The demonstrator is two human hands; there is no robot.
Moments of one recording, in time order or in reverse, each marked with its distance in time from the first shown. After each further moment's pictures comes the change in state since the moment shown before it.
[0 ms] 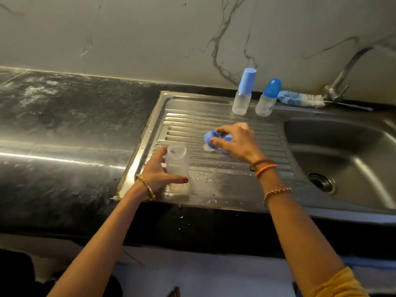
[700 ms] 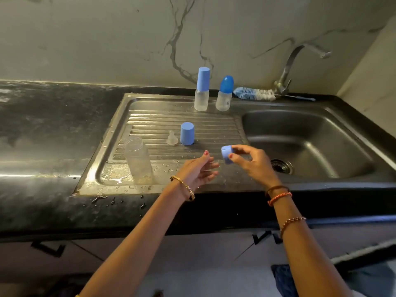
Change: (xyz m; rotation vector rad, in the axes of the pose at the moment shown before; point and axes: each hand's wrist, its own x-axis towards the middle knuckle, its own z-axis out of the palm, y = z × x) left_hand -0.025 0.089 0.150 -0.742 -0.263 -0.452; right_hand -0.129 0.070 -0.053 0.307 0.226 0.255
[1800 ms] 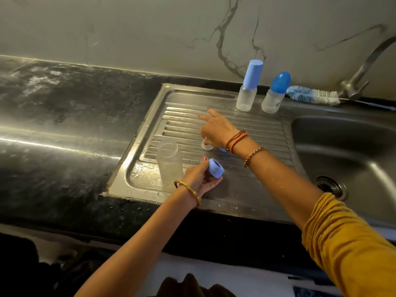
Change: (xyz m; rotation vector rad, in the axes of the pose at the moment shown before) left_hand 0.028 0.018 -0.053 -0.359 0.396 -0.060; right_hand 0.150 -0.081 0.138 -1.220 -0.512 -0.801
